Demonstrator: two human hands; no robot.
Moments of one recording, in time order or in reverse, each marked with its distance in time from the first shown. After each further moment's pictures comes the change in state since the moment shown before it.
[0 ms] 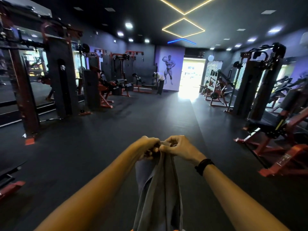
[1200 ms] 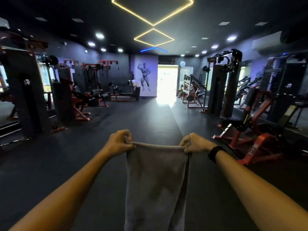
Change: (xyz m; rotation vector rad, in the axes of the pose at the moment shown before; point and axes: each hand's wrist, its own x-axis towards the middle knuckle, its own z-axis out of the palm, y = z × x) left_hand 0.023 0.012 -0.042 0.336 0.228 0.744; right_hand -0.033 0.008 -0.125 -0.307 0.068 0.273
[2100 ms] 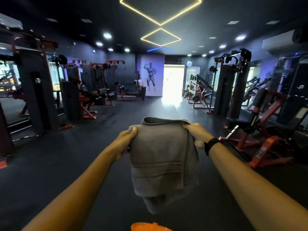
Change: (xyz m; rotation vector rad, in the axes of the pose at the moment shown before) left_hand -0.017 0.016 0.005 -0.690 -0.173 -0.440; right_hand 0.016 -0.039 0.012 0.863 0.233 0.256
